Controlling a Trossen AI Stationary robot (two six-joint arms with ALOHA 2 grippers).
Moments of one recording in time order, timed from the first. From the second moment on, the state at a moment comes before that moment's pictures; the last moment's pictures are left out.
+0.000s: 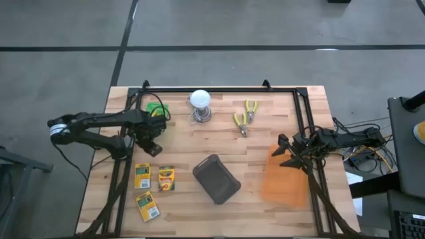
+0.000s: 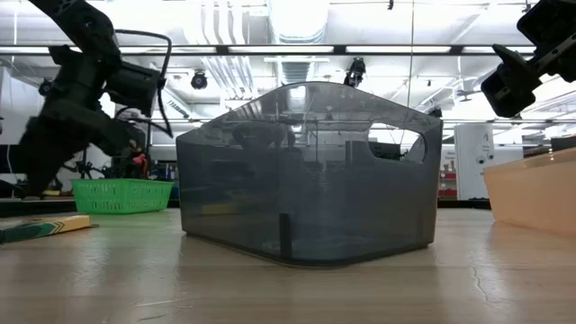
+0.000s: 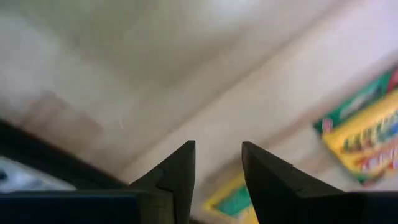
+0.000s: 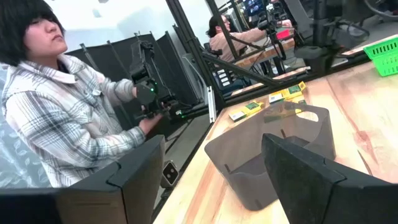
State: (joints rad) left arm 0.40 1.15 0.59 -1.10 0.24 -0.45; right arm 0.17 0.02 0.01 0.10 -0.24 0.52
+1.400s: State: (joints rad) left arm 0.15 1.15 0.41 -0.91 0.45 -0.44; right arm 0.17 0.02 0.01 0.10 -0.24 0.52
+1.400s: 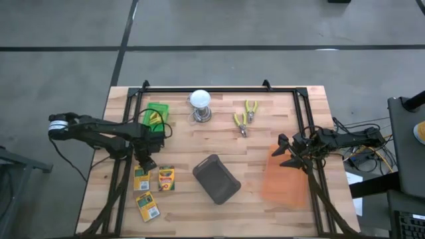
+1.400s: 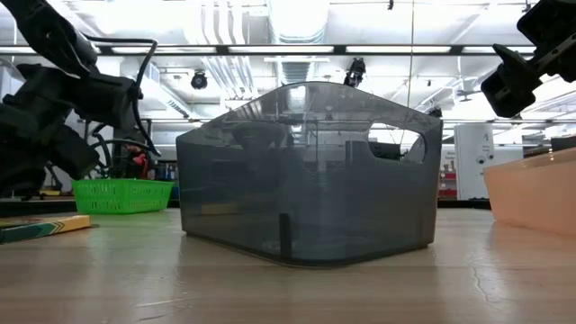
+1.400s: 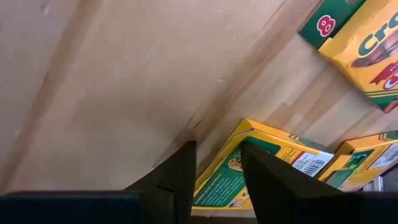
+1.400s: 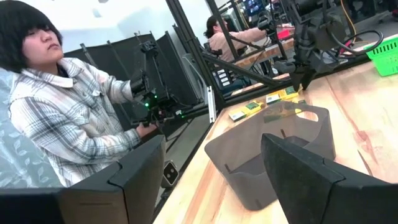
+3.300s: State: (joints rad) left arm 0.15 1.15 0.68 -1.12 0.25 -0.49; right arm 0.17 0.02 0.01 0.10 -0.24 0.52
